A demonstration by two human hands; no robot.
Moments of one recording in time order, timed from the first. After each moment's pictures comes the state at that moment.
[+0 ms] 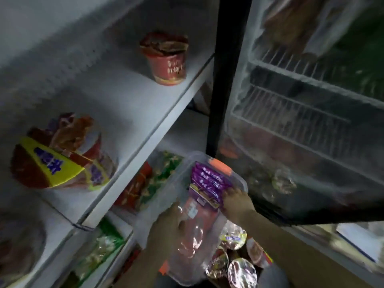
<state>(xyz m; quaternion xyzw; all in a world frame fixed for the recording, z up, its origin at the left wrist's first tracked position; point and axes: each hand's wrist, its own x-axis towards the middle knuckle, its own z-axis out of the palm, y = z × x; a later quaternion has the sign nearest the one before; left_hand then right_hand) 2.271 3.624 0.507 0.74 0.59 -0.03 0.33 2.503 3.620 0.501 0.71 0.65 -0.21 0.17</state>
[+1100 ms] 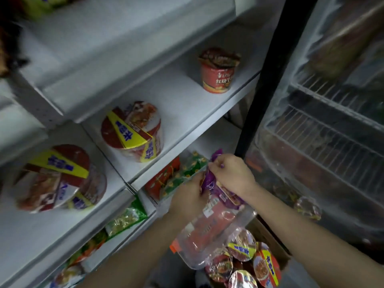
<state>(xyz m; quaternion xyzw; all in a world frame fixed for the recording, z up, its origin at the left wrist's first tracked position) 2.286 3.630 0.608 0.71 0.62 0.14 0.31 2.436 3.666 0.661 0.68 0.65 -0.31 -0.15</state>
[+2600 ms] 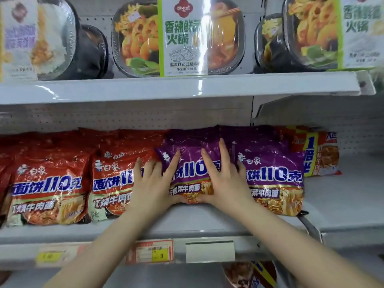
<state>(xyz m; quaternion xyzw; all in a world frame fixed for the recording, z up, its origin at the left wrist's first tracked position) 1.881 3.488 0.940 0.49 0.79 0.10 -0.36 2.041 3.626 0.947 0.24 0.92 0.09 -0.29</state>
